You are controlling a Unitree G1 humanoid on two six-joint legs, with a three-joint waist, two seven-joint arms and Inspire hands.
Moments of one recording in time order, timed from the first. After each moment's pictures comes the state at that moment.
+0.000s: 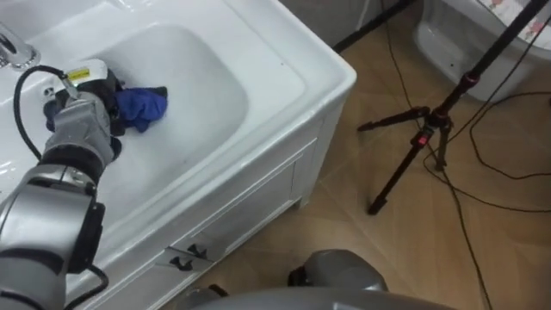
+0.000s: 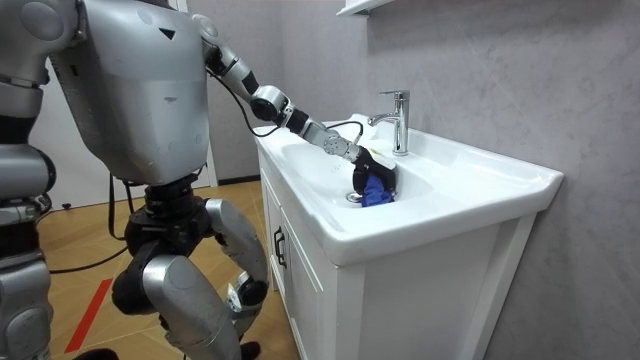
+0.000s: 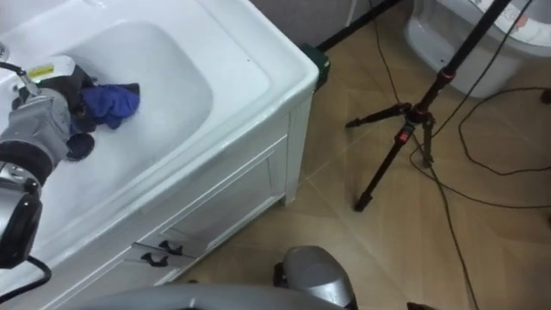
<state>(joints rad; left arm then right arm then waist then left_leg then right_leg) -0.62 0.48 -0.20 1.16 0.91 0.16 0.06 0.18 -0.31 0.03 1.17 -0.01 0.12 0.08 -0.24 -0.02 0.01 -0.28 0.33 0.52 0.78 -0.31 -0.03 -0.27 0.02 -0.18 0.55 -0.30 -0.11</state>
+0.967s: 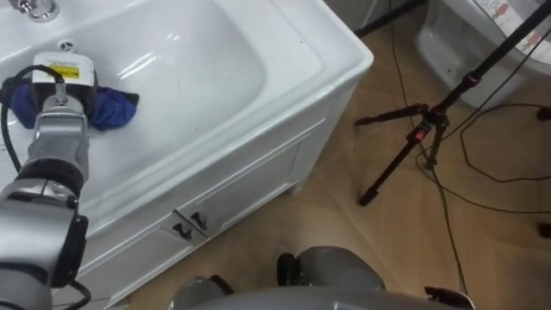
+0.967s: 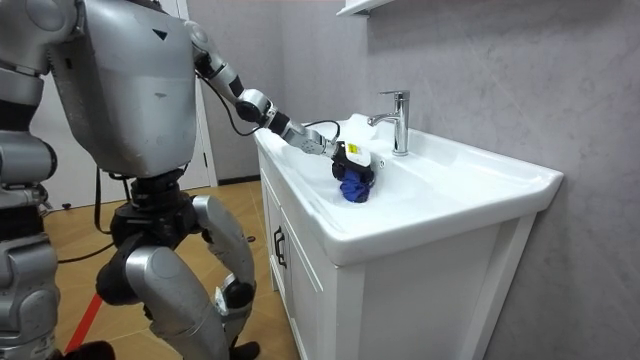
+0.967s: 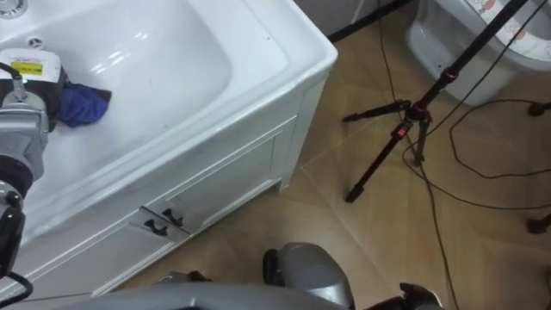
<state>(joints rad) -0.53 0.56 -0.19 1.14 1.33 0.18 0.14 0.12 -0.30 0.08 1.16 -0.03 0.13 0.01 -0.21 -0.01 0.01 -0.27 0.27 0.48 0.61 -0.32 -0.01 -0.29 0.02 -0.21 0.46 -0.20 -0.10</state>
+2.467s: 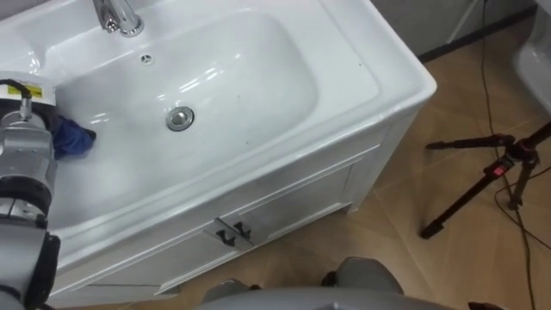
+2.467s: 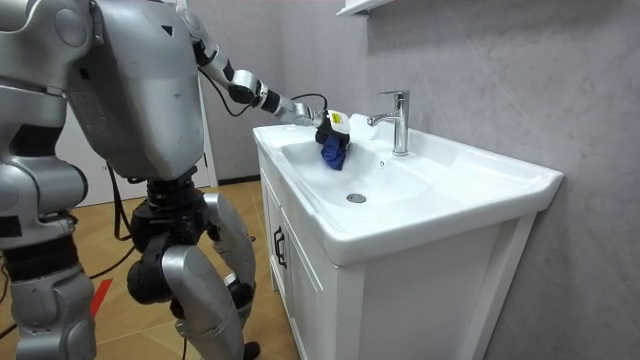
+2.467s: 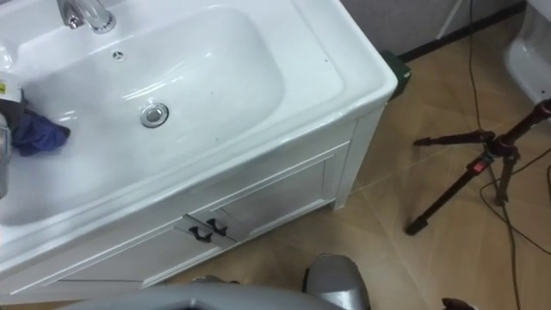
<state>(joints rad) -0.45 0.65 -0.18 1.07 1.43 0.20 0.03 0.13 -0.39 -0.03 1.24 -0.17 0.11 0.01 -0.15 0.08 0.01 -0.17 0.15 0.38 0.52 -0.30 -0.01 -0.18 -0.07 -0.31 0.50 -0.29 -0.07</state>
